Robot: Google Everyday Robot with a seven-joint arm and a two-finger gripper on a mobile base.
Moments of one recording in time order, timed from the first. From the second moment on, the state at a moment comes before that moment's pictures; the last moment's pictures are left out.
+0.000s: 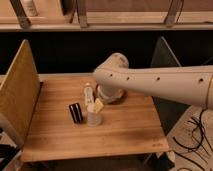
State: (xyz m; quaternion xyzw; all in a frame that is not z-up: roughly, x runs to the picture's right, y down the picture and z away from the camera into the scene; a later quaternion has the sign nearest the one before) arm 0.000 0.080 0.690 -0.25 0.08 0.40 0.88
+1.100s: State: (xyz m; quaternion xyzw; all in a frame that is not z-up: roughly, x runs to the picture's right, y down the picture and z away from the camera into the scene) arm -0.133 0.094 0.706 -0.27 0.04 0.28 0.92
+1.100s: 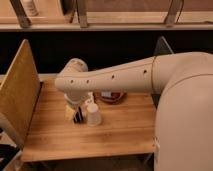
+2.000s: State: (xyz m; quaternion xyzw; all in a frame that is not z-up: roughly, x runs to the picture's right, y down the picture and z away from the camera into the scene) arm -0.087 0.061 0.756 -0.23 0.03 0.30 0.93
